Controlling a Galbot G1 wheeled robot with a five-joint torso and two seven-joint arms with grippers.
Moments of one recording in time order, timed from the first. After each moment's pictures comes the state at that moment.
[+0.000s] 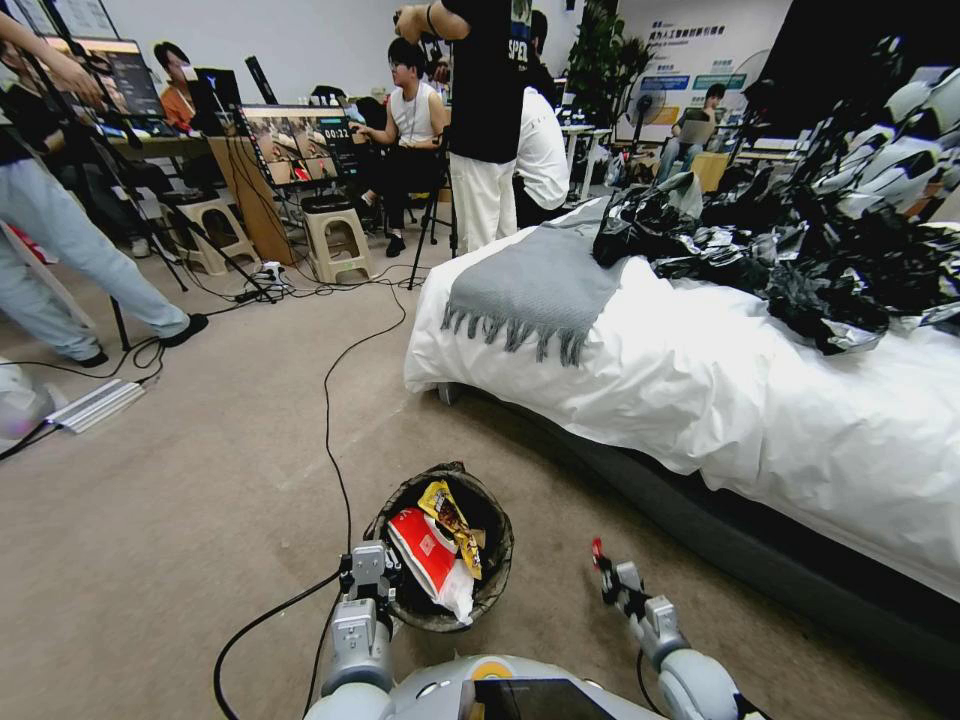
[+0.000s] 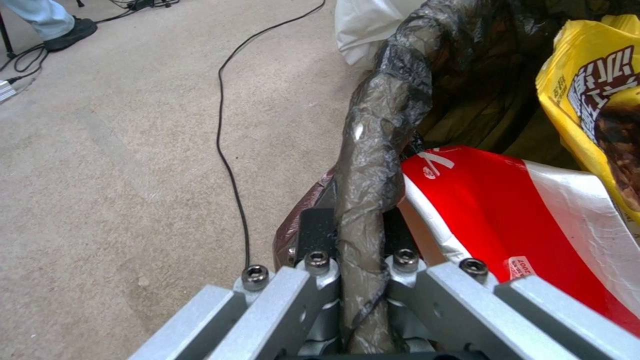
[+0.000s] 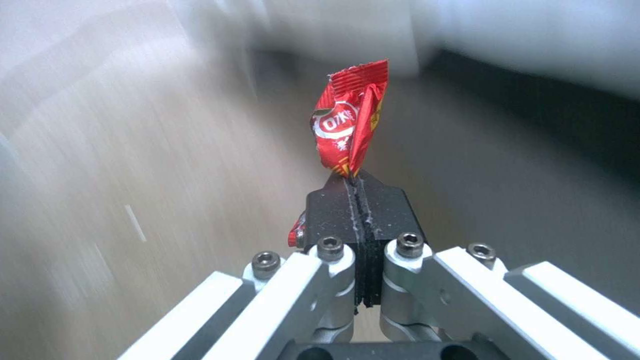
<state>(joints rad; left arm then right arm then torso) 1.92 -1.48 -0.24 -2.37 0.08 0.36 -0.43 -1.66 1.07 0.38 1.95 0.22 0.13 0.04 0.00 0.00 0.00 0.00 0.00</state>
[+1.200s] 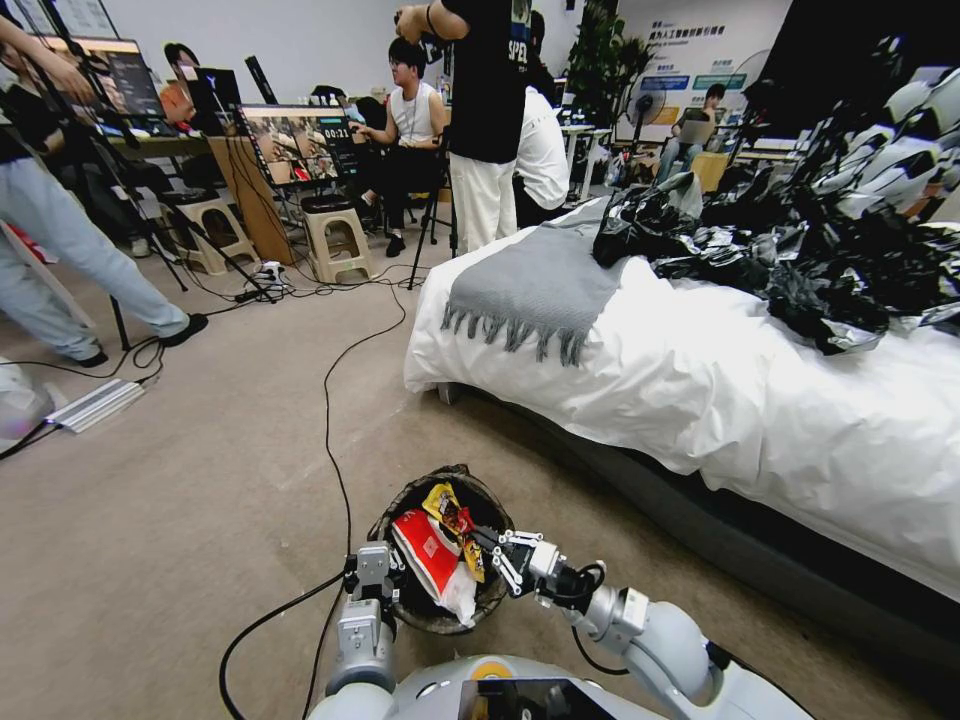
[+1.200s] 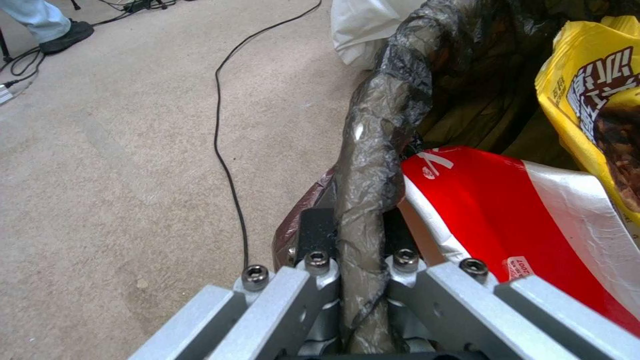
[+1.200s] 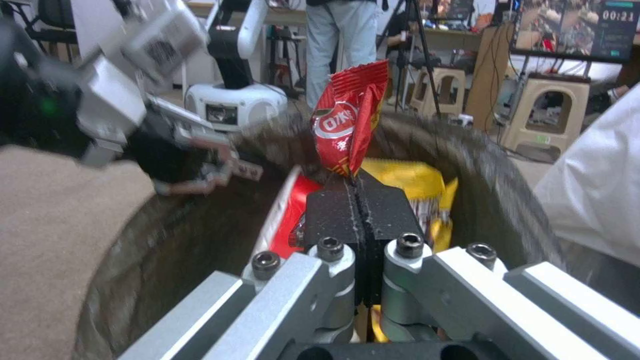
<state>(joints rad) 1.92 -1.47 -0.23 -2.37 0.09 0.36 -0.43 -1.49 0.91 0.06 2.06 0.27 0.31 -0.37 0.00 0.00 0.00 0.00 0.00</state>
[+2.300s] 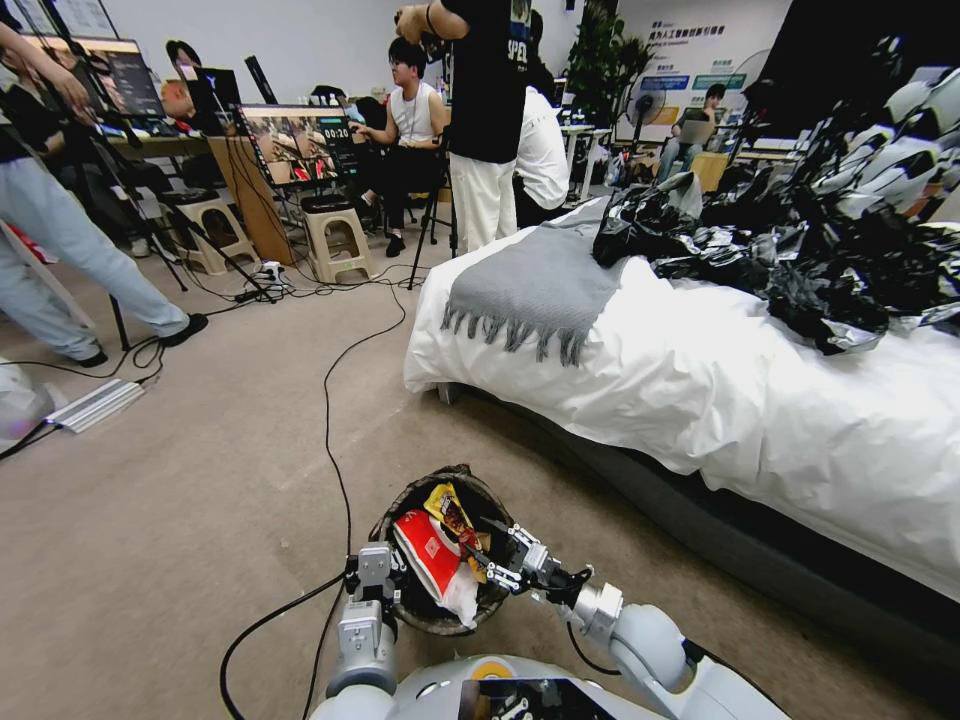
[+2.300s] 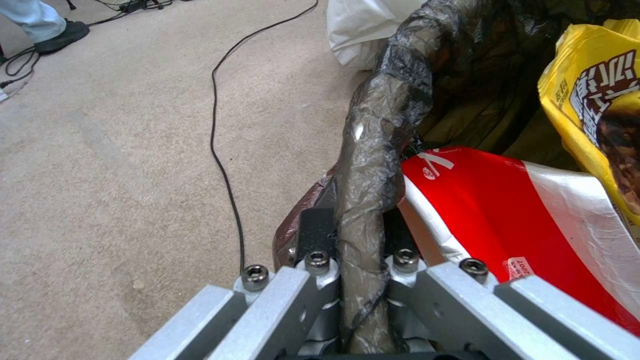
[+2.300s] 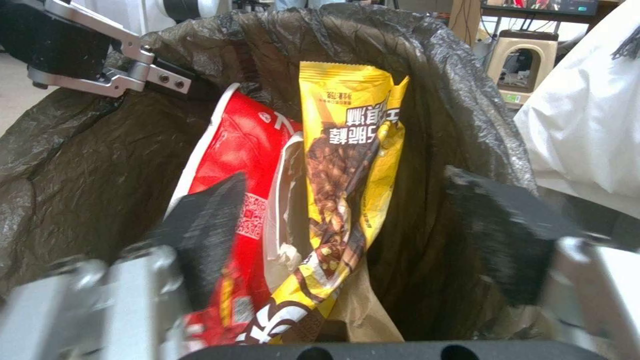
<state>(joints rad) 1.92 -1.47 -0.23 -2.38 0.09 0.36 -0.43 -1.46 0.94 0.07 1.95 0.26 0.30 -0.35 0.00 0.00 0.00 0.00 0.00</state>
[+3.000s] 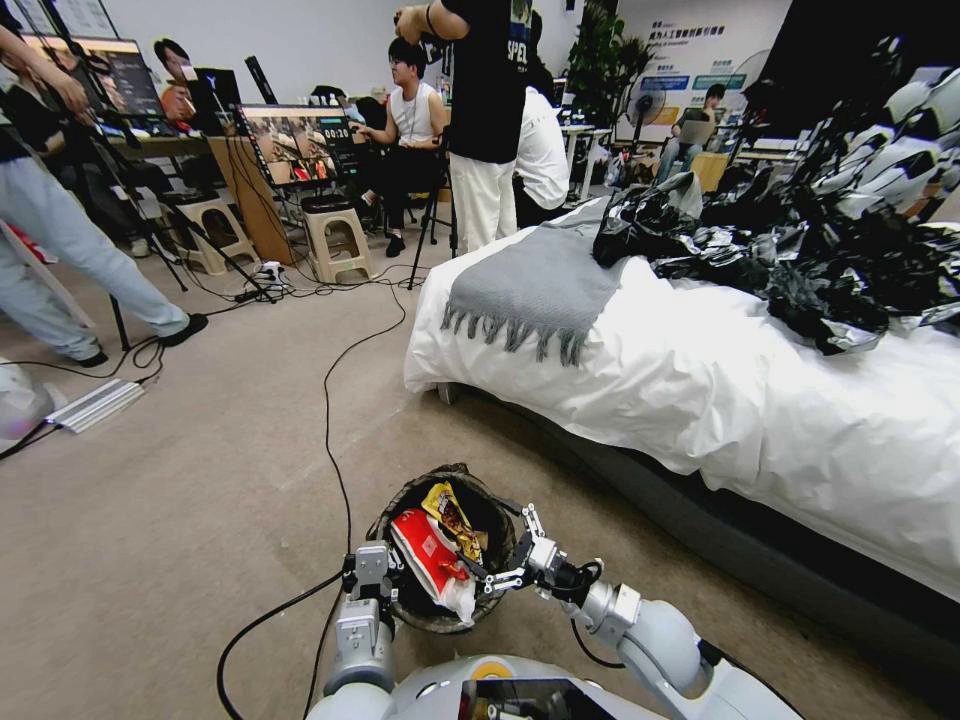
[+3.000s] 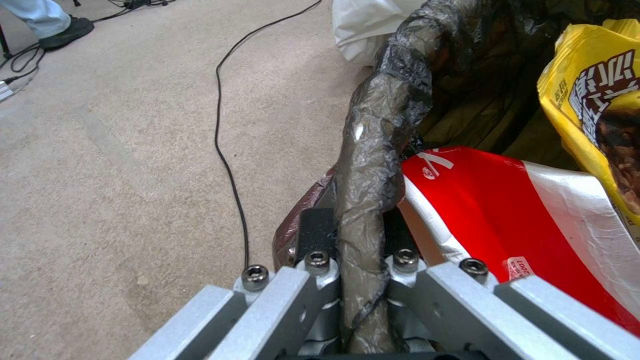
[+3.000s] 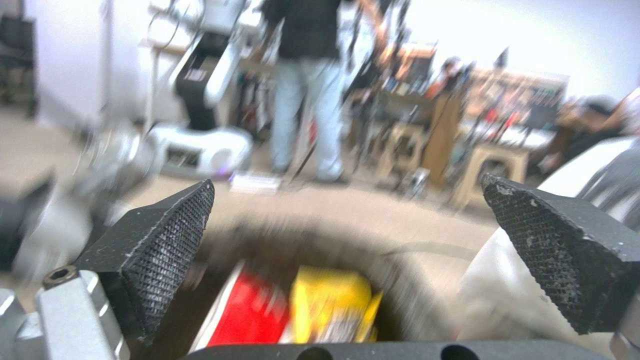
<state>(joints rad) 1.91 -1.47 -0.24 -2.36 0.08 0.36 -0.43 -1.53 0.98 0.18 2.18 0.23 0.36 -0.35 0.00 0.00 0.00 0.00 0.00</state>
